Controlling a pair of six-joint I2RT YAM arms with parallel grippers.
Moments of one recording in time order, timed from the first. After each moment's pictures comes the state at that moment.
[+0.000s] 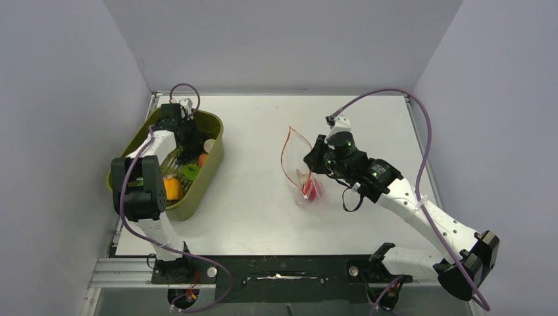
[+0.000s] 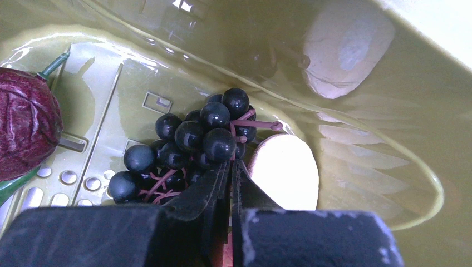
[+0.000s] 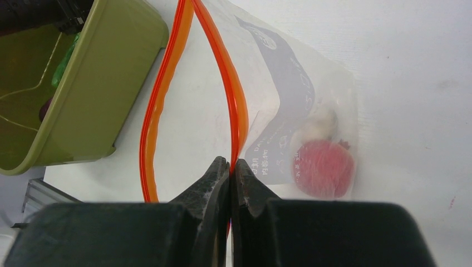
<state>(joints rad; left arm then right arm) 0.06 1.82 1.25 -0.27 0.18 -0.20 0.73 1.14 1.10 -0.52 0.17 0.61</state>
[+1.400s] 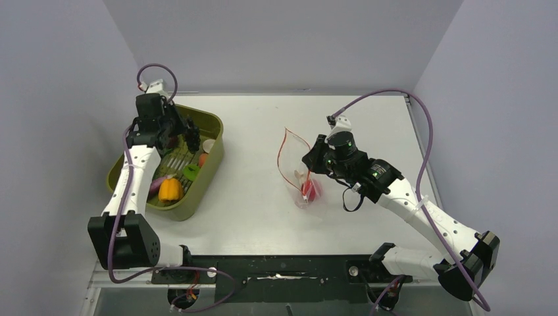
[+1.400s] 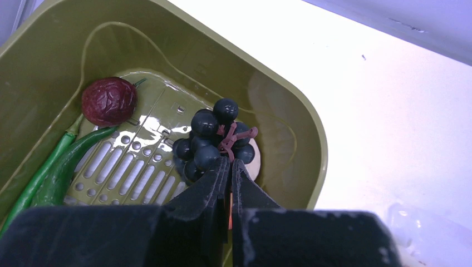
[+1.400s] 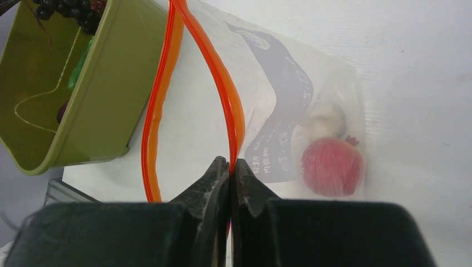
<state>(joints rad) 0.06 1.40 1.23 -0.38 0.06 -0.32 0.73 1.14 1.10 -0.51 0.15 0.66</state>
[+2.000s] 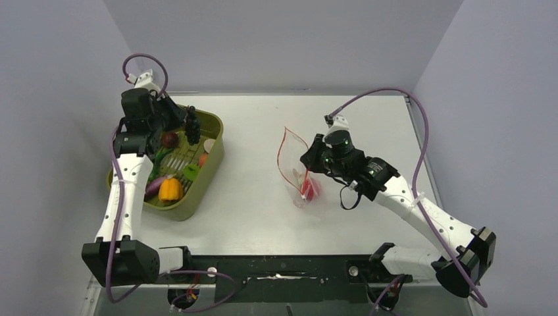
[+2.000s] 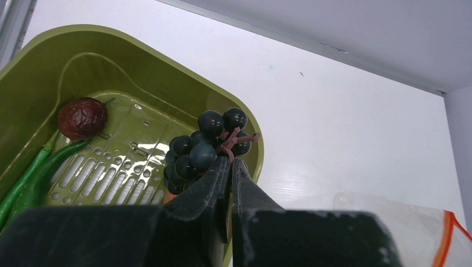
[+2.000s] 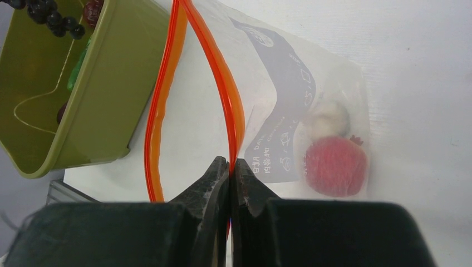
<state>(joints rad) 0.06 1.27 1.31 -0.45 0.15 -0.39 0.73 1.16 1.10 -0.51 0.15 0.67</state>
